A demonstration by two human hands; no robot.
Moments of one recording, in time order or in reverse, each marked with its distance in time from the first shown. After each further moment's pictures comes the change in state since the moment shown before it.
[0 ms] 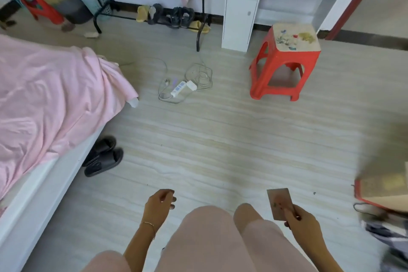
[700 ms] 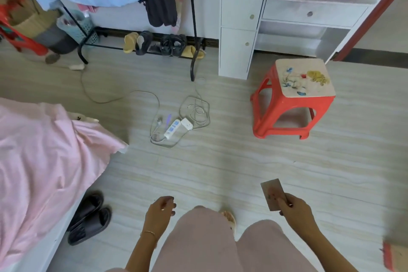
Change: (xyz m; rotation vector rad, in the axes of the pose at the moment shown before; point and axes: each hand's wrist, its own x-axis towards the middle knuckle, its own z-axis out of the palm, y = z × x) left_hand 0.241 0.274 0.036 0.059 -0.002 -0.009; right_hand 0.294 -0.253 -0.046 -0.037 -0.073 -0.045
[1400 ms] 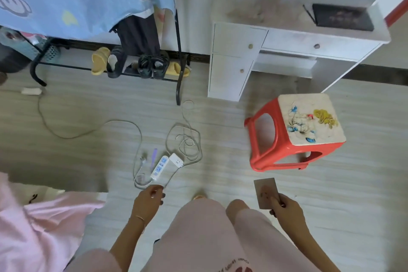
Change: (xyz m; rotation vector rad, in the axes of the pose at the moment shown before) left_hand 0.285 0.242 -0.049 0.130 -0.055 0.056; right_hand 0.212 -0.241 -0.006 0.113 0.108 0.095
